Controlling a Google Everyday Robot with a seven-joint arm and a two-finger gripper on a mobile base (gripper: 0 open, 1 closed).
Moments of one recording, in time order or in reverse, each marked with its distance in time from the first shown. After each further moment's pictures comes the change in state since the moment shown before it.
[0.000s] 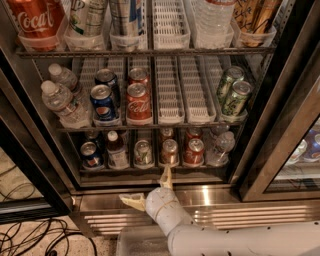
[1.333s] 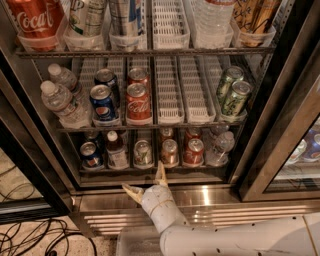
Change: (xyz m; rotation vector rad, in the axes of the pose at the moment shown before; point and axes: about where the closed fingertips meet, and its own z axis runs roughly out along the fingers) arm -0.001 -0.004 0.021 0.081 -0.083 -0.043
